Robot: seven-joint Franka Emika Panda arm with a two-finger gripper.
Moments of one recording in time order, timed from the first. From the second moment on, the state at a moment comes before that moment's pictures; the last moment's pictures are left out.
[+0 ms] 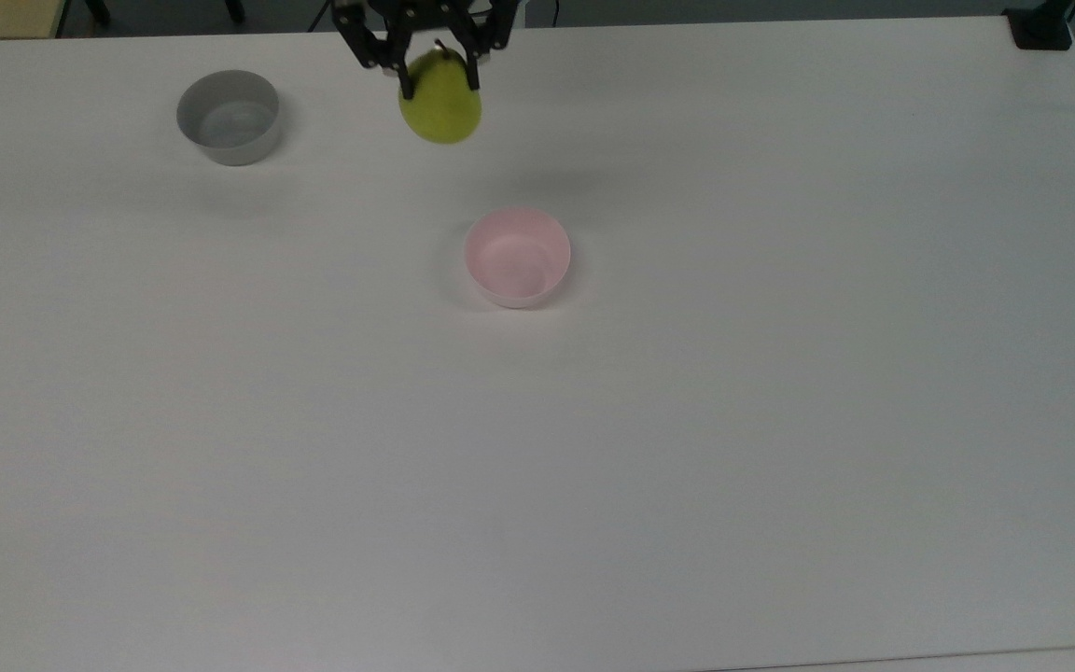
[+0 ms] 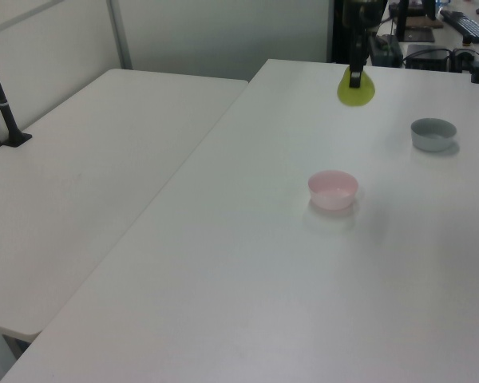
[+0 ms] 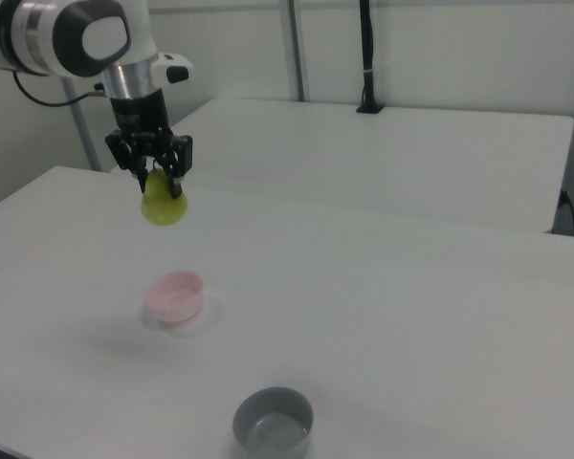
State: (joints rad) arm 0.00 0.01 0.04 -1.65 0.02 1.68 -0.15
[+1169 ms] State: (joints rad) arm -0.15 0.06 -0.14 -1.58 0.02 1.65 -0.56
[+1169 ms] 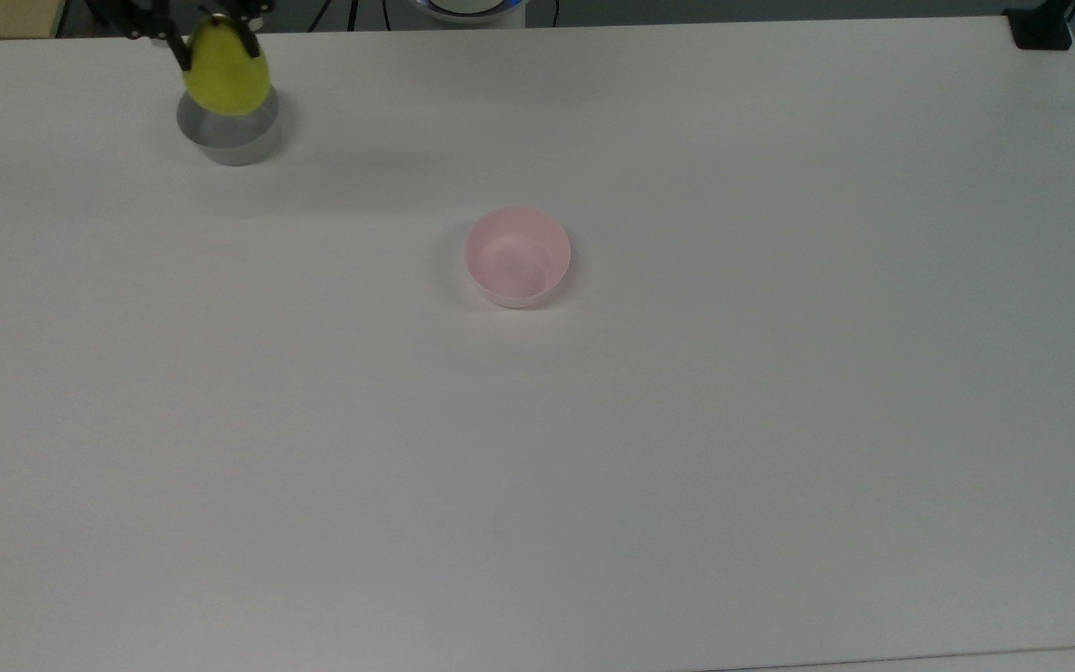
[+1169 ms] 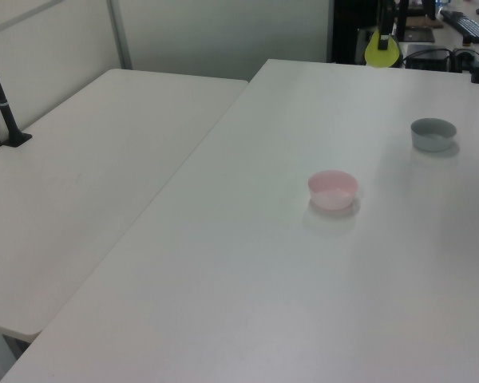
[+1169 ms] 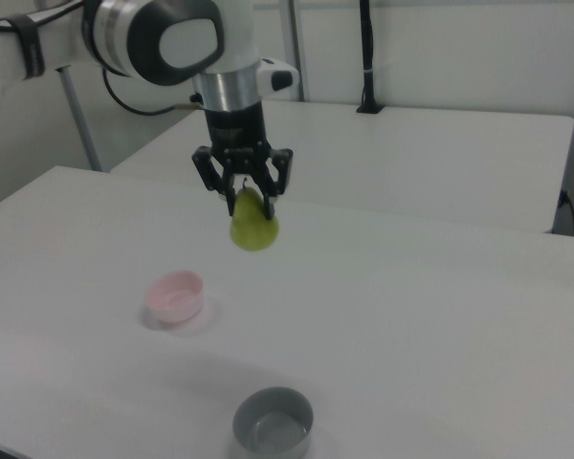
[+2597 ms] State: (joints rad) arm -0.16 0.43 -0.20 -1.61 0.12 2.03 -0.53
